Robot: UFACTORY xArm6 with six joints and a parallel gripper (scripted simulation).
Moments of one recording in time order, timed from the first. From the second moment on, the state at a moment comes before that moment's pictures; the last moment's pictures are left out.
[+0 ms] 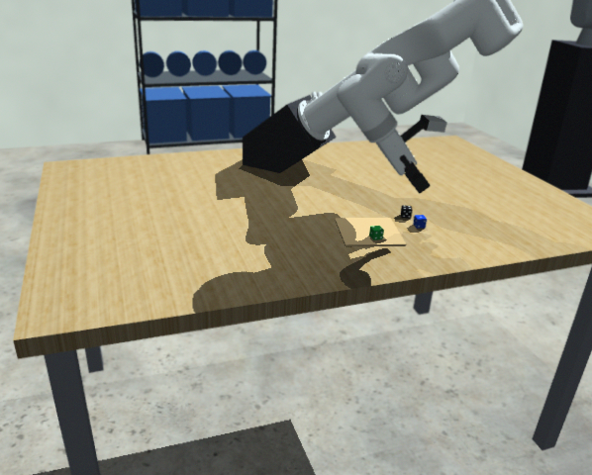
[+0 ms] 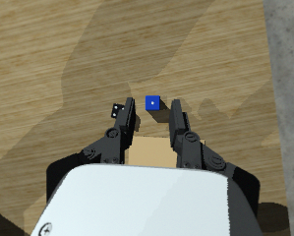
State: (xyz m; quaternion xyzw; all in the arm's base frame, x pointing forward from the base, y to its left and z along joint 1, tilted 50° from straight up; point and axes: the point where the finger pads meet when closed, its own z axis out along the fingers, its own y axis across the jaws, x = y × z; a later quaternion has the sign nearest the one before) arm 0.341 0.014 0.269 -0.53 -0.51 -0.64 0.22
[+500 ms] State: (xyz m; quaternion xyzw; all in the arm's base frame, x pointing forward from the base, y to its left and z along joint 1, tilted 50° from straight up) arm 0.335 0.023 0.291 -0.64 -0.54 -0.53 0.12
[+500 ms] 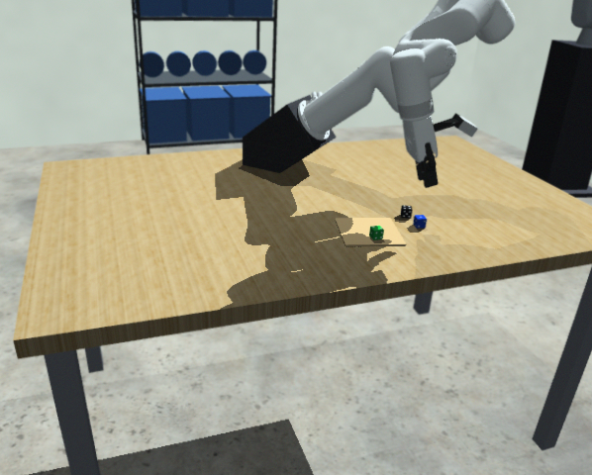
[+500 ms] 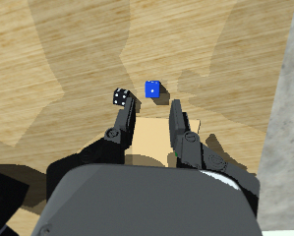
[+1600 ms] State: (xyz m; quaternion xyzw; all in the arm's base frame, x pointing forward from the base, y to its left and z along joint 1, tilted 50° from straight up) arm 0.332 0.030 0.302 -0.74 -0.52 -0.42 0.05
